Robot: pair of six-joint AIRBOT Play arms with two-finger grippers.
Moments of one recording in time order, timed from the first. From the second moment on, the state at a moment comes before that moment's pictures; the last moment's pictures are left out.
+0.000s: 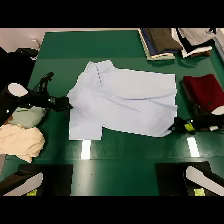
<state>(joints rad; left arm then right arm) -0.01 -1.09 0.90 0.94 -1.07 -1.35 -0.37 -1.11 0.61 -1.05 1.20 1.30</state>
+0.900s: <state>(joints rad) -0.01 -0.79 1.99 1.05 -1.02 -1.43 -0.44 -0.83 1.94 -1.02 1.38 1.34</state>
